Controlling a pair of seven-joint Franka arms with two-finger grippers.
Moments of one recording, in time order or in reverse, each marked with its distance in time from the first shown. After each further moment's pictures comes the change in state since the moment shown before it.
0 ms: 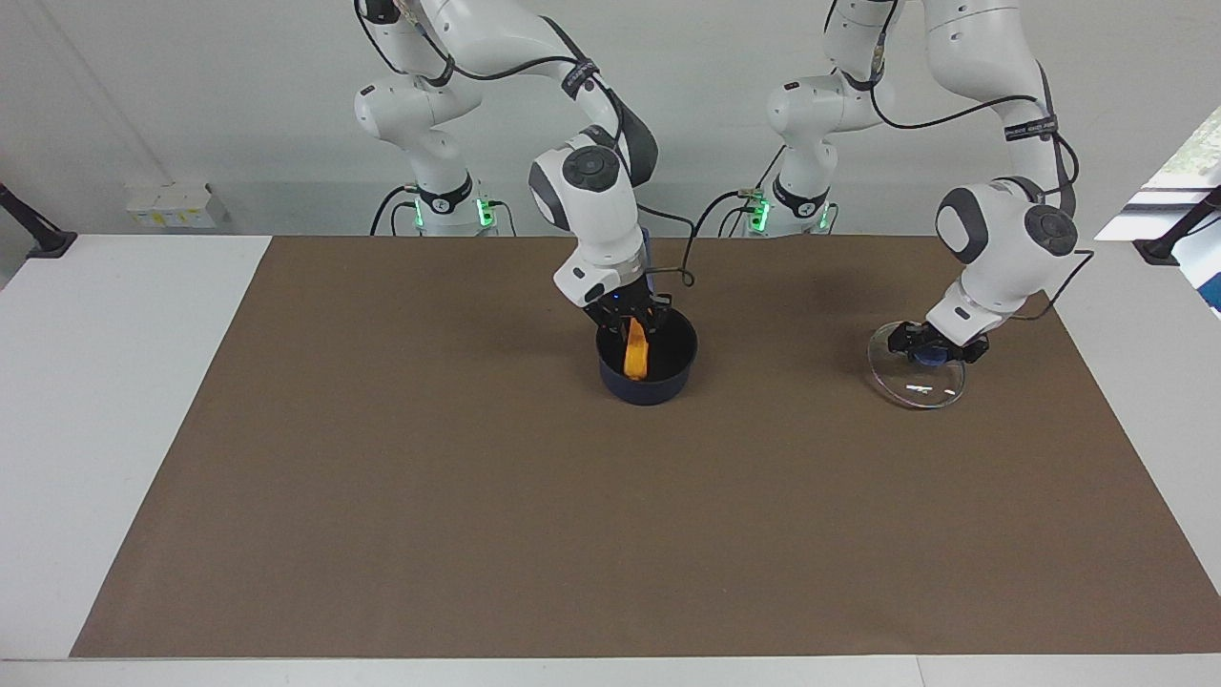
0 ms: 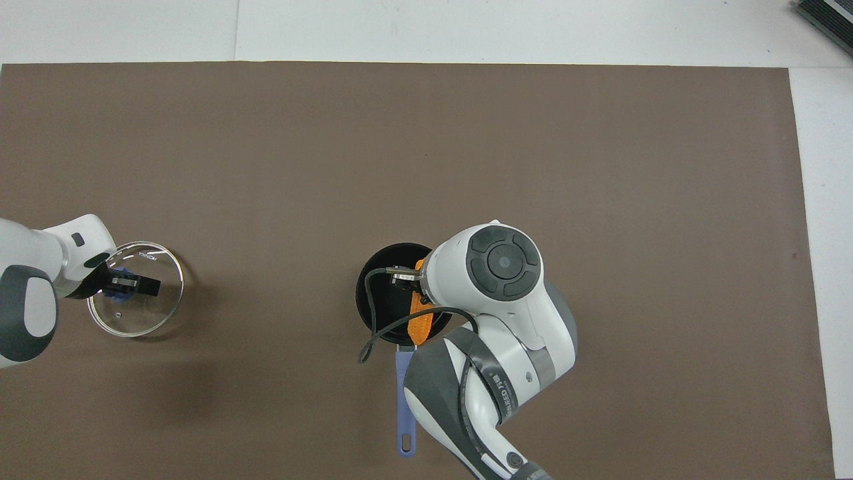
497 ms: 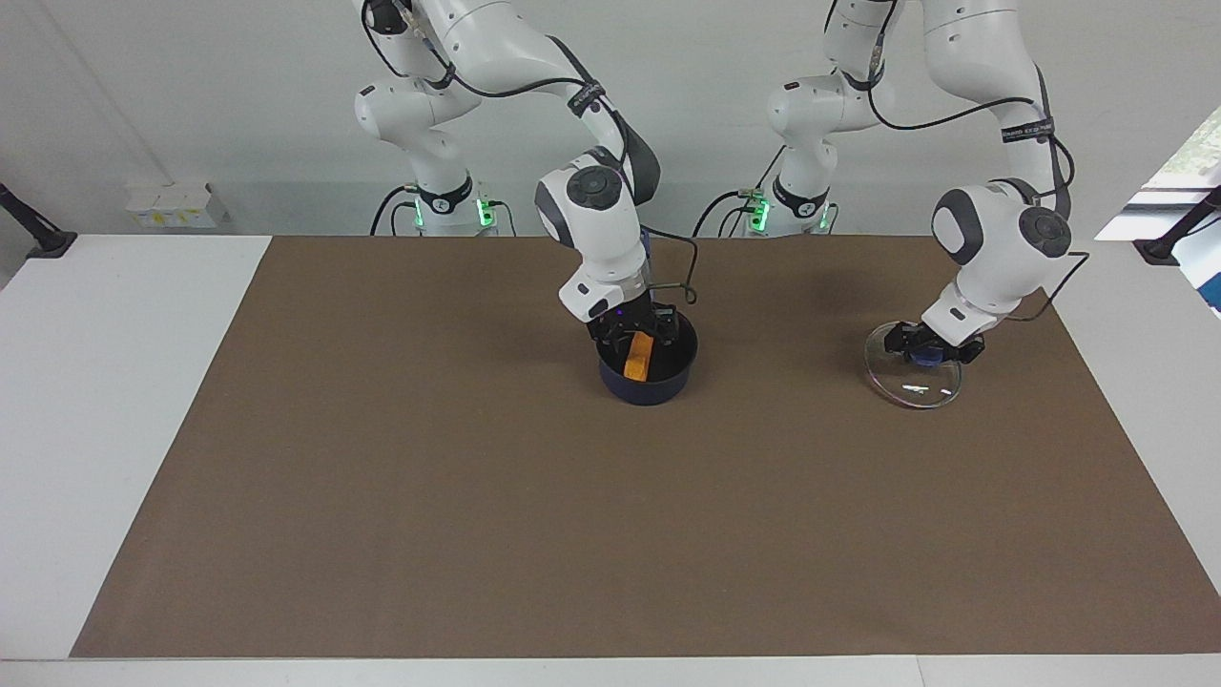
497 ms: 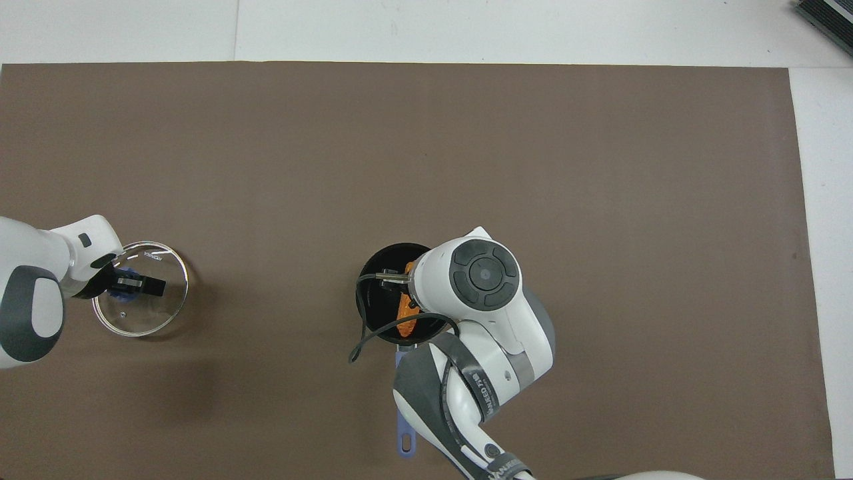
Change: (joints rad) left arm 0.000 0.000 -0.002 -0.027 0.000 0.031 0.000; right arm 0.002 0.040 -0.001 0.001 0.000 0.072 0.000
